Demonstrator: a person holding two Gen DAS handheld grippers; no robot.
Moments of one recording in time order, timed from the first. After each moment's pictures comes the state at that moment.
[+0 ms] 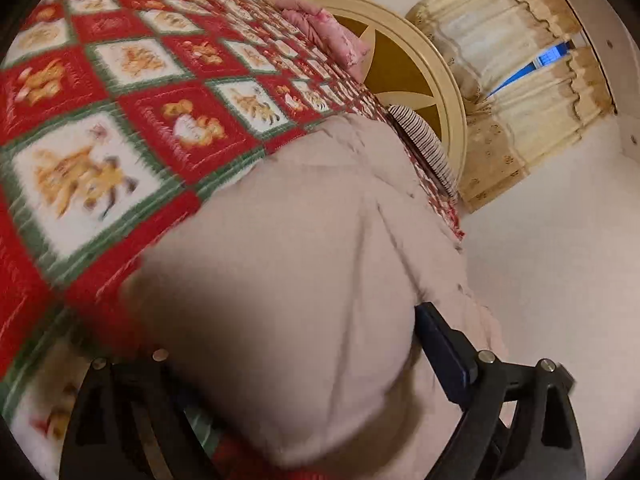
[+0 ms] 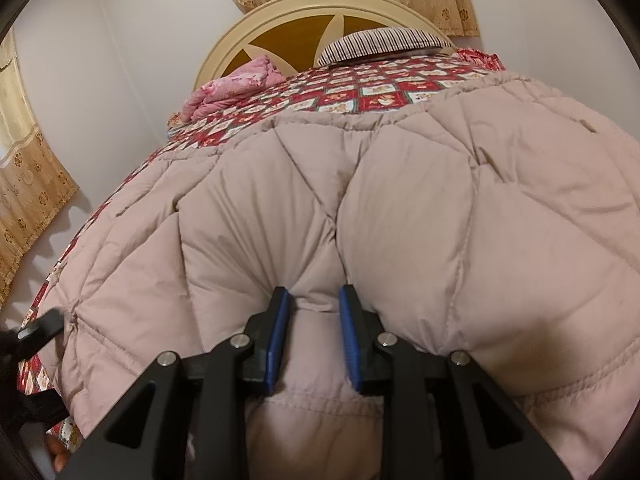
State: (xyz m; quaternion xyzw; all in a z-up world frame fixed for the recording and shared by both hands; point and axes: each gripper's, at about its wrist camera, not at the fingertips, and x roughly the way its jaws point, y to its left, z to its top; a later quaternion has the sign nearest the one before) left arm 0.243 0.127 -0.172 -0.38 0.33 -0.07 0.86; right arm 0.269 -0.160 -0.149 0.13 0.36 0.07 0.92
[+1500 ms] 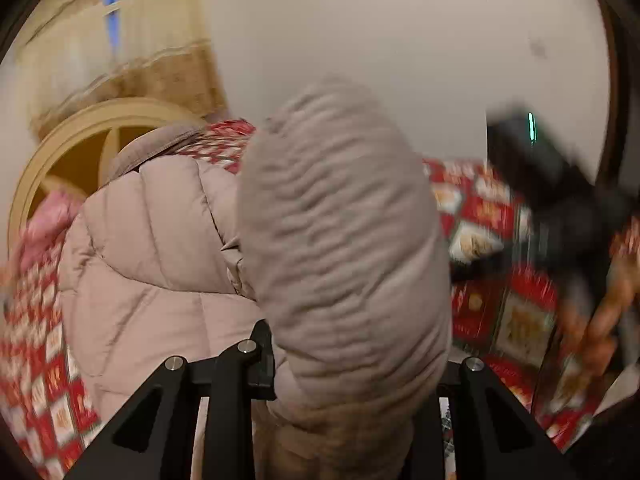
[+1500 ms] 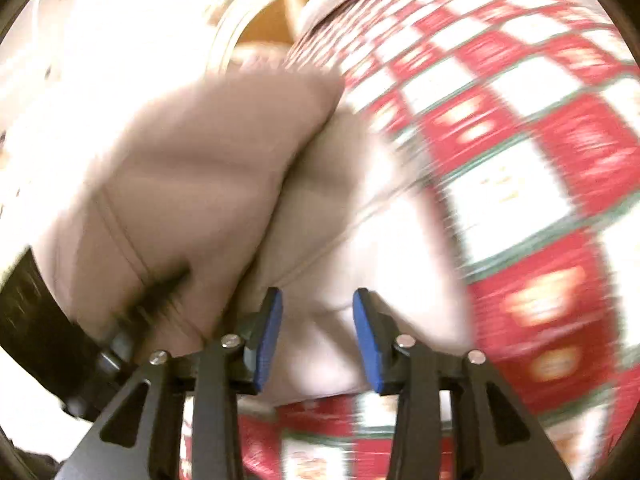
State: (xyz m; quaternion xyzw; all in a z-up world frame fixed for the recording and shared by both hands) left arm 0.081 -0.069 -0.064 0.25 0.25 -0.42 0.83; right arm 0.050 -0.228 -0.113 0.38 0.39 0.10 0.83
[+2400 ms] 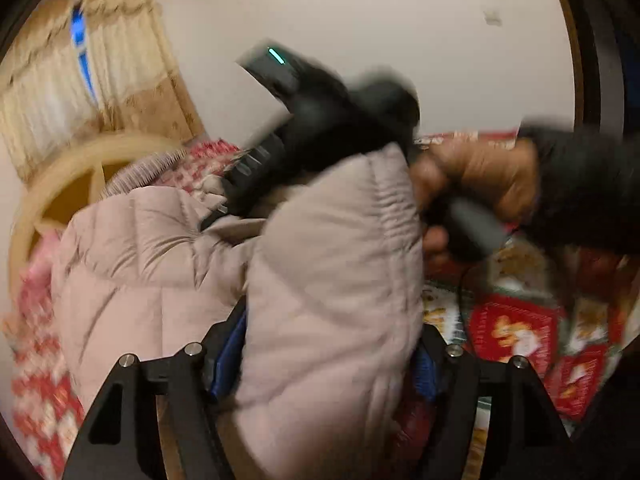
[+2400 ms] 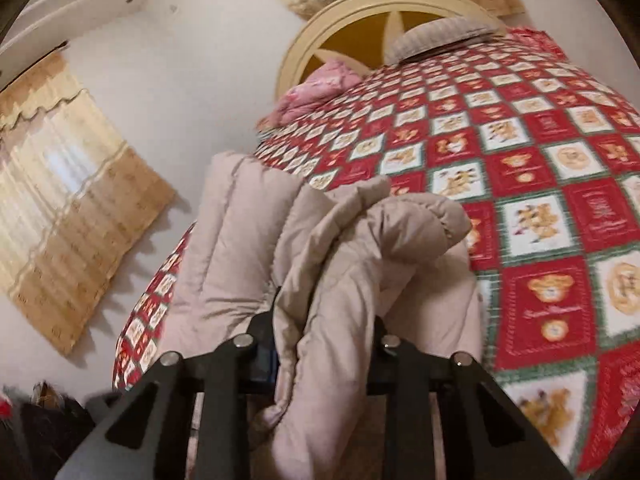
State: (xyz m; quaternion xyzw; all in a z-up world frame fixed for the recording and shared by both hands) left arm 0.074 -0.037 -0.089 0.25 0.22 -0.46 0.82; right arm 0.191 -0.184 -0.097 0.23 0.36 0.25 0.87
